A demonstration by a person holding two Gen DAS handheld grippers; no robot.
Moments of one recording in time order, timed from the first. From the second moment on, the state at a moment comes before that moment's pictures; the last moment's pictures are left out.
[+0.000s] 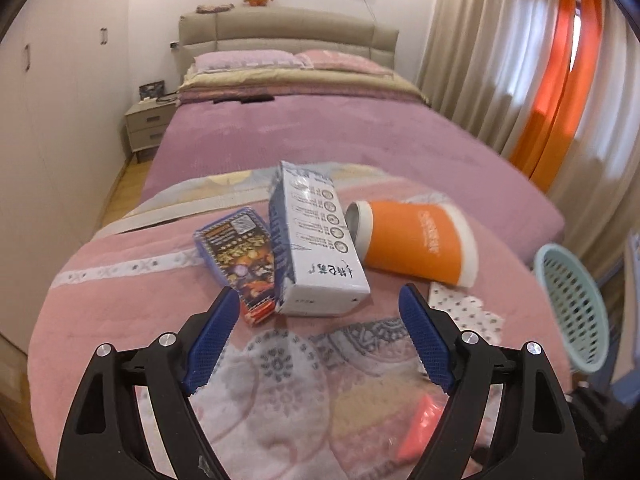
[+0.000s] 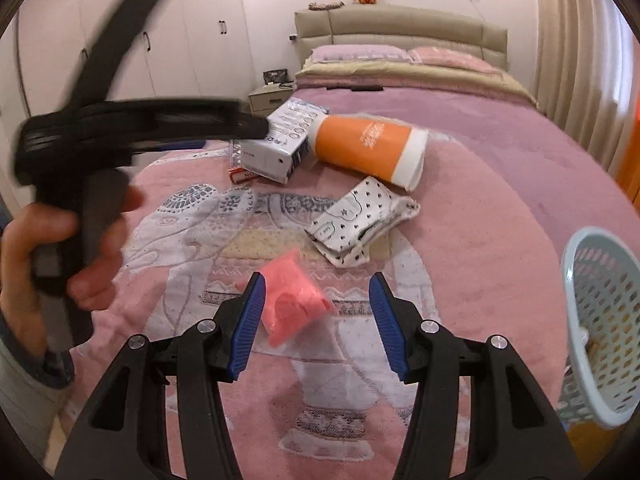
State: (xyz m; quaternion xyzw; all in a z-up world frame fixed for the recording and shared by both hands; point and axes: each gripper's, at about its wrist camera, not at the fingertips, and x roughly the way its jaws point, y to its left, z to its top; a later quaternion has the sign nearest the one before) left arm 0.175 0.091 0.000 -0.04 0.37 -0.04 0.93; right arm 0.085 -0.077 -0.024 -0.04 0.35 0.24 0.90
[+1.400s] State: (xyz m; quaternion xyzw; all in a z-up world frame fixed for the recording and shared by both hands) left arm 0.035 0.144 -0.006 -0.10 0.35 -0.04 0.93; right arm 0.089 -0.054 -0.040 -0.10 0.37 0.26 0.89
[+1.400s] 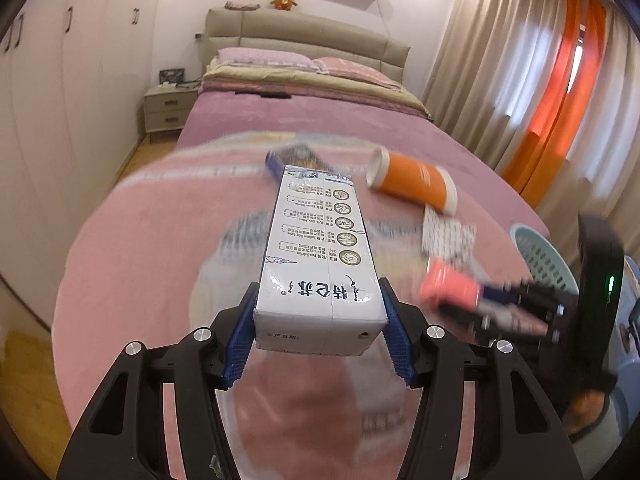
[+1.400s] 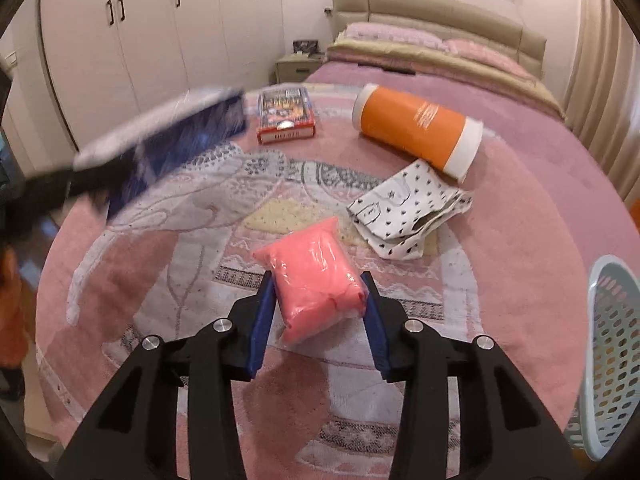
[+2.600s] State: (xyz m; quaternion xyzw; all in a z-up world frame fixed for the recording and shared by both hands) left arm 0.033 0.037 0.020 -0.03 0.34 -0.11 0.93; right arm 0.046 -0.199 0.022 0.04 0.30 0.12 0.95
